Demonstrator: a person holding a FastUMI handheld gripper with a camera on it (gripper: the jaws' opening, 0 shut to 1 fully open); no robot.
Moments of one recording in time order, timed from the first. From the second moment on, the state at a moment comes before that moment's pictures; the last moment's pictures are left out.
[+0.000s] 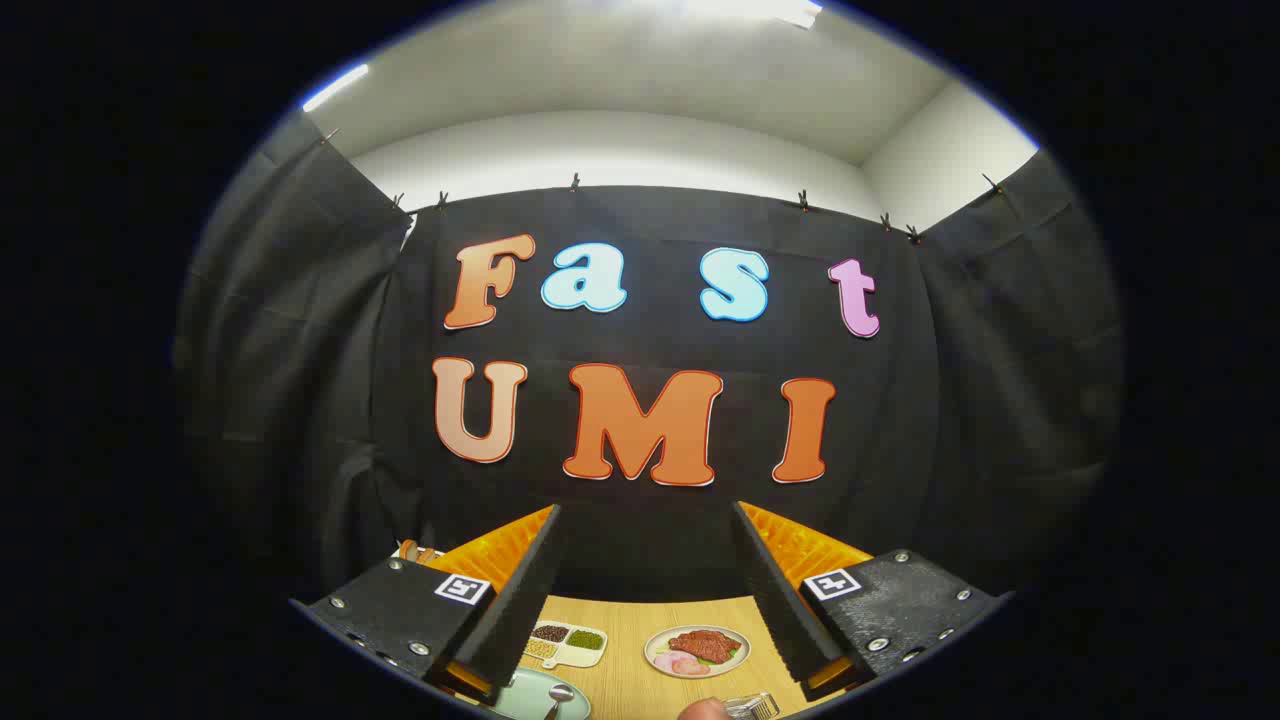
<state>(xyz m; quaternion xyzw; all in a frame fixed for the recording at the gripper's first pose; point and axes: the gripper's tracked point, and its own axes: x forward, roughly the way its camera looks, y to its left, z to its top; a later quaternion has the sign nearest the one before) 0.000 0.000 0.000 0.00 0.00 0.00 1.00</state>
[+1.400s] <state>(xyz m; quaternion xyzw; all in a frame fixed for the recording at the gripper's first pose) 0.005 0.050 -0.078 0.01 0.12 0.07 0.99</state>
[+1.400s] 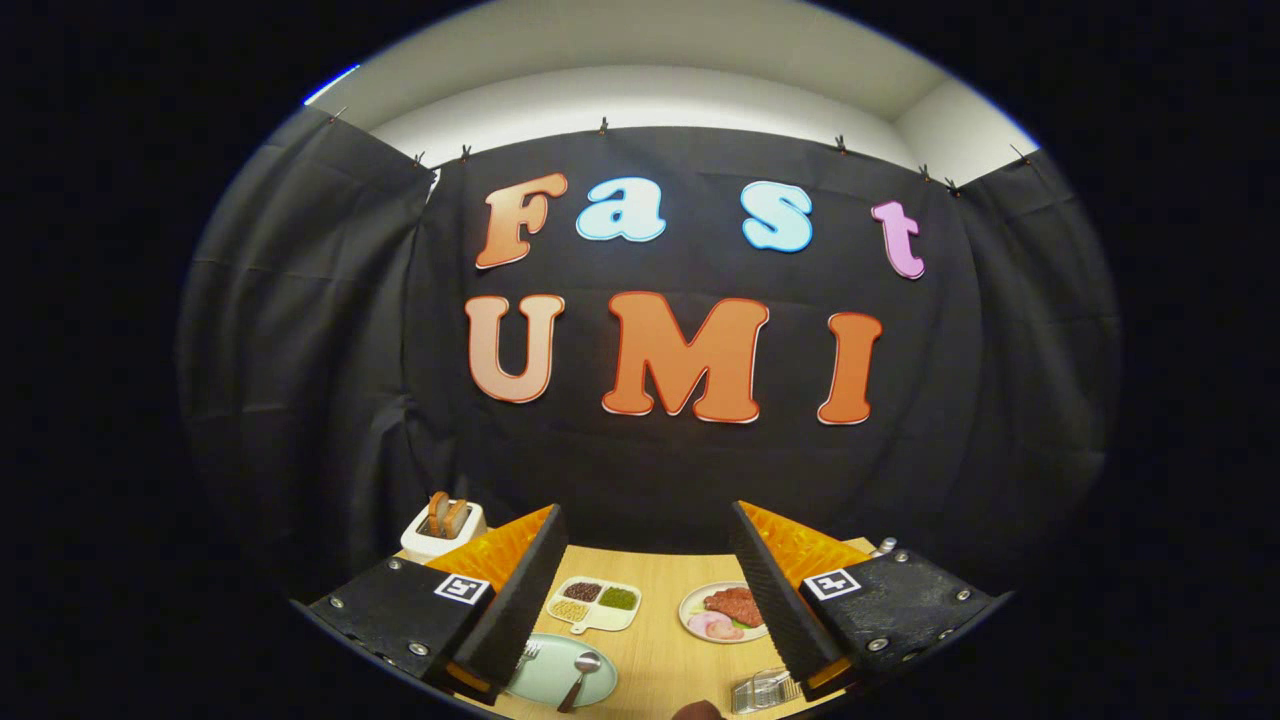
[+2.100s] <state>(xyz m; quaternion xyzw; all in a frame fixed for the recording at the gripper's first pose) -0.019 0.130 -0.270 0.02 0.46 0.16 0.87</state>
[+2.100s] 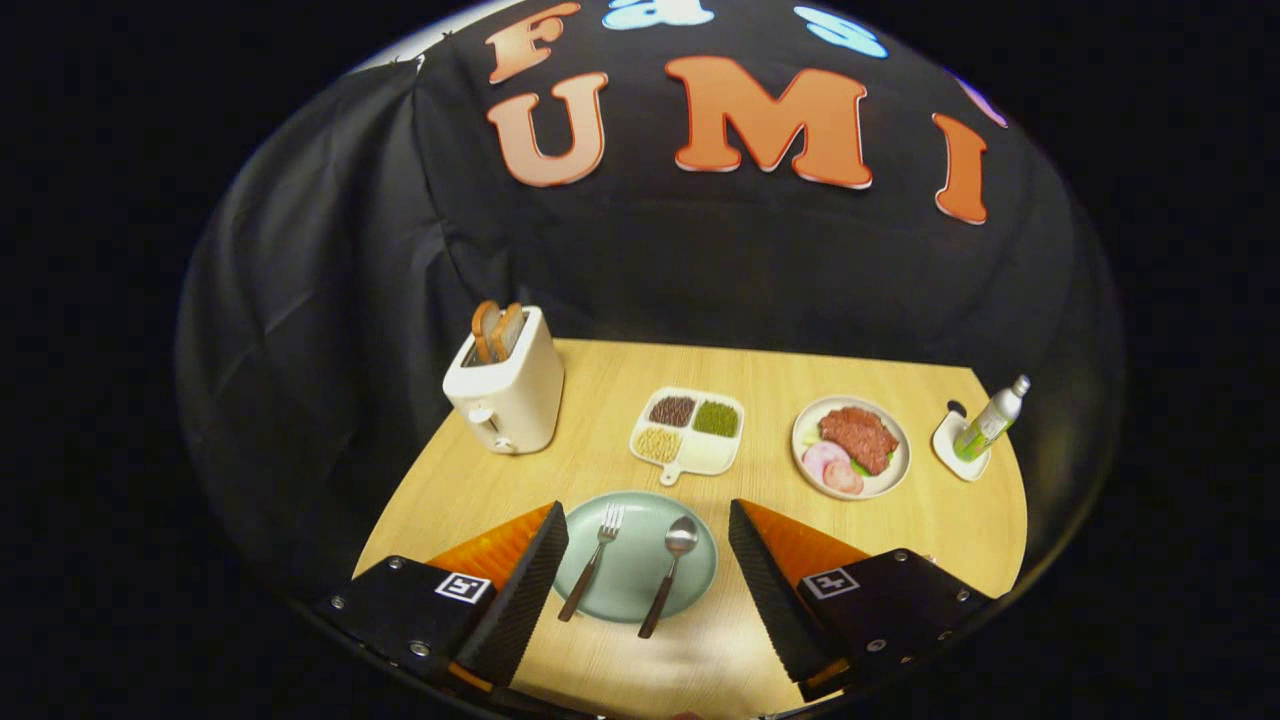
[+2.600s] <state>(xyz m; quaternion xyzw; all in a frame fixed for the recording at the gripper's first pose) -0.053 0.149 -0.382 0.03 0.65 0.15 0.75</state>
